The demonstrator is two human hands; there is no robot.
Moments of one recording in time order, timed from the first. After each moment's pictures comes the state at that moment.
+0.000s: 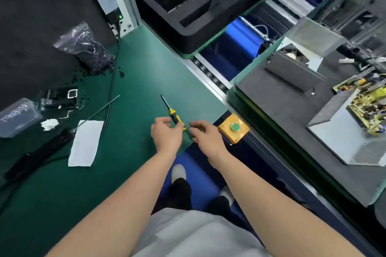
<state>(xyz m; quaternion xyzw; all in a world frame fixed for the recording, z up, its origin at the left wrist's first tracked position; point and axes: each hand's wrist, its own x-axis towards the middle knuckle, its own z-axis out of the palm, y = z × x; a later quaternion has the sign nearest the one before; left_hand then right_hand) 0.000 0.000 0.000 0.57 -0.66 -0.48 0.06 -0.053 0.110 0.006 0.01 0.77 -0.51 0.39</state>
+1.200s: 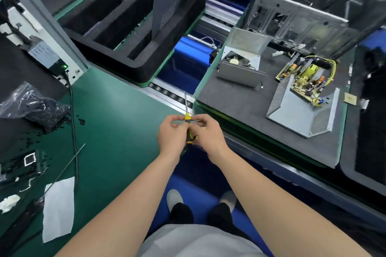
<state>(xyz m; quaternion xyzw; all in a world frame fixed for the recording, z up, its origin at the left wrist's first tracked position) -0.074 0.033 0.052 0.40 -0.66 -0.64 -0.01 -0.101 0.139 0.055 0.11 0.75 -0.61 0.24</state>
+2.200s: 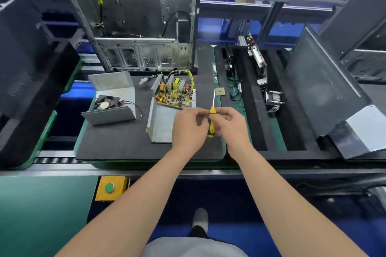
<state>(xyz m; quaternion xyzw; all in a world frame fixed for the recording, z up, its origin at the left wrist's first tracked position) -0.168 0.363 0.133 -0.10 -0.87 -0.48 -0.04 -0.138 0.494 0.122 0.28 0.68 -0.68 -0.07</state>
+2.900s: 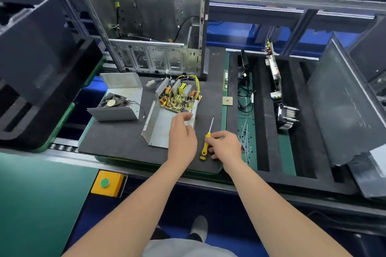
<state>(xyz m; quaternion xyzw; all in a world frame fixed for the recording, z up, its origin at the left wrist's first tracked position) -0.166 0.385 0.107 0.04 -0.85 -0.52 0.01 -0.156 0.519 0.071 0.31 0.75 -0.58 0.07</state>
